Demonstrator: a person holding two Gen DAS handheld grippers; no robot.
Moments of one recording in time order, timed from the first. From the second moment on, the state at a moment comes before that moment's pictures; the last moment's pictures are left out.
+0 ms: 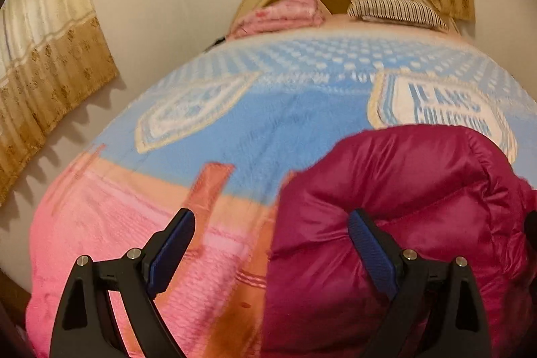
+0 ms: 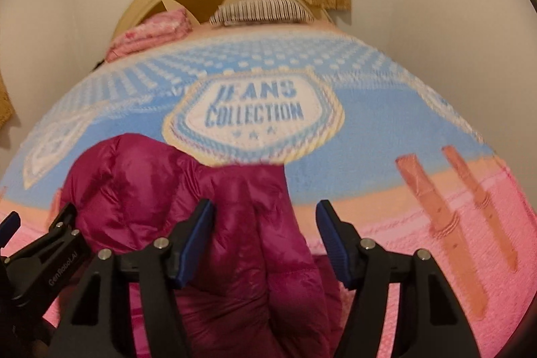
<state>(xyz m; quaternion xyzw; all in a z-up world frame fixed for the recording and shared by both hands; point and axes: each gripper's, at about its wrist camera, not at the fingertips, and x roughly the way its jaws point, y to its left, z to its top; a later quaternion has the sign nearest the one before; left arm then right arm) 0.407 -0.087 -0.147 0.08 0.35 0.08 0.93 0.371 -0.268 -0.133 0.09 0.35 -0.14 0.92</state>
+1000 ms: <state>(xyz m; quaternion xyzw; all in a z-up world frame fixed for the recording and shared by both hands) 0.412 -0.108 -0.186 0.09 0.37 0.05 0.92 0.364 -0.283 -0.184 0.11 0.38 -0.13 0.91</state>
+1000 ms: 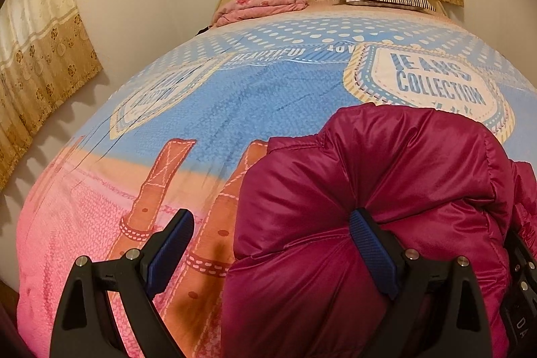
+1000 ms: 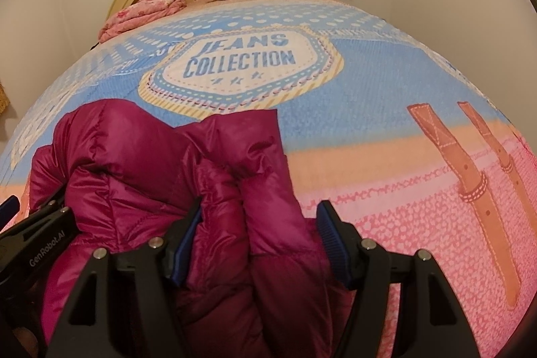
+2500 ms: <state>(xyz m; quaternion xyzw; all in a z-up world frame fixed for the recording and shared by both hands) 0.322 -0.062 -0.164 0.08 0.37 0.00 0.92 0.330 -0.281 -0.172 0.08 0.39 -0.08 0.91</state>
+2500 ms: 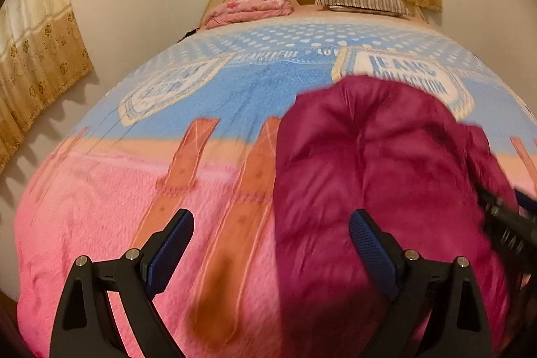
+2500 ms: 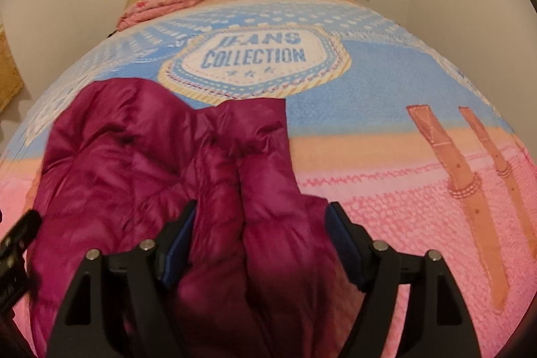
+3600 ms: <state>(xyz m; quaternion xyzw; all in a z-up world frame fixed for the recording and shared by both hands) 0.314 -0.102 -0.194 0.13 0.35 -0.08 0.92 0.299 -0.270 -0.193 0.10 0.40 -0.02 0.91</state>
